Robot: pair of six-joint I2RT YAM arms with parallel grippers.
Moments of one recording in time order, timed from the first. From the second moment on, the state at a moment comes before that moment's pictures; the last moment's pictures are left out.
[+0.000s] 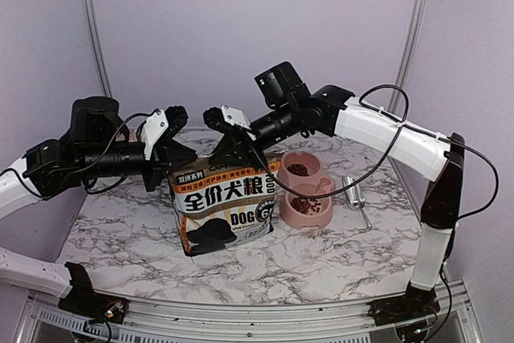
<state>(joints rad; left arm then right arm) -0.88 1.03 1.08 -0.41 0.11 0.32 0.90 1.91 1.94 -0.69 -0.74 -0.71</state>
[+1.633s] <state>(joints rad) -0.87 1.05 1.02 -0.36 0.02 0.23 0.93 1.94 1.99 -0.72 -0.55 -0.77</state>
